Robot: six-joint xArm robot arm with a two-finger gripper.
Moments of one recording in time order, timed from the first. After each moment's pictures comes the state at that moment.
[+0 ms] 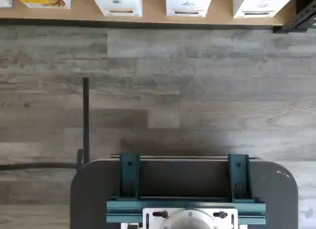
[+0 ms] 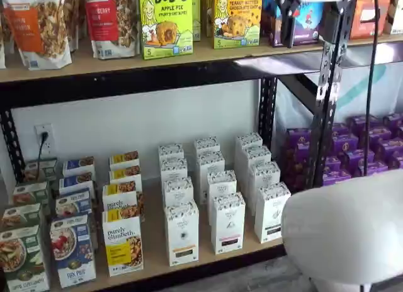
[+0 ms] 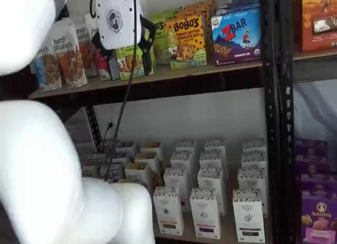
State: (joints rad) arm 0.01 -0.84 -1.15 0.04 2.00 0.03
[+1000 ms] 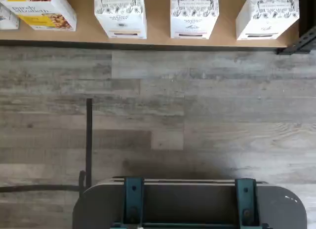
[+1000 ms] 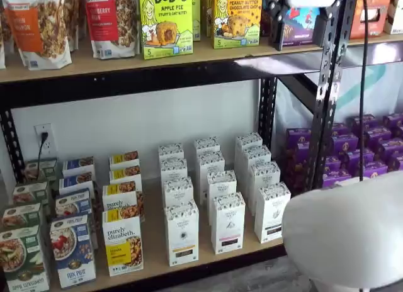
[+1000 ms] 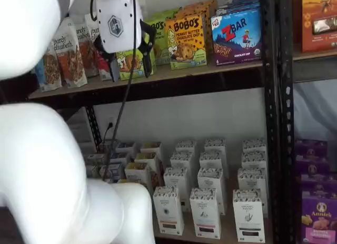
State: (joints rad) arm 0.06 -0.86 -1.09 0.04 1.89 0.07
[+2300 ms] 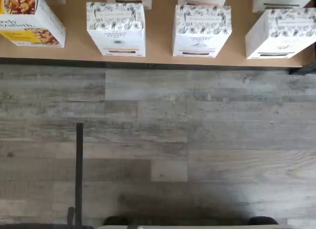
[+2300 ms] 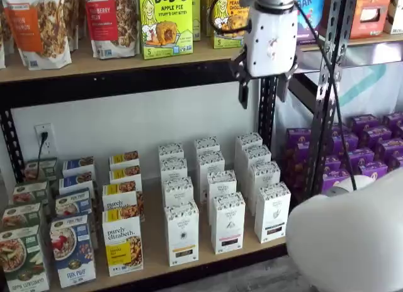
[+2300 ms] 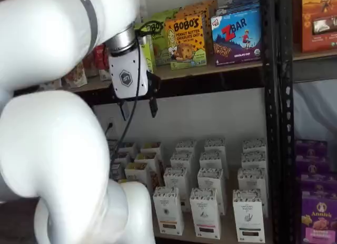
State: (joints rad) arm 0.22 -0.84 -0.75 -0.02 1.50 0.23
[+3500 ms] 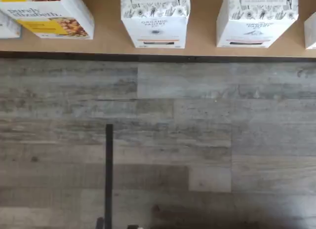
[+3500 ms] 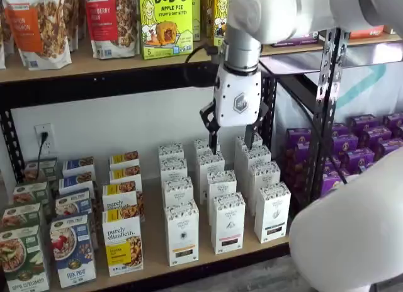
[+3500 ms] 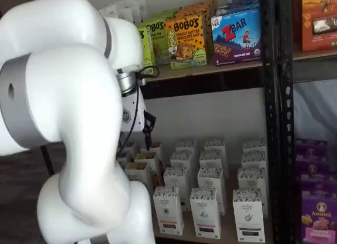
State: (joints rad) arm 0.33 -0.65 -0.56 0.03 1.14 0.32
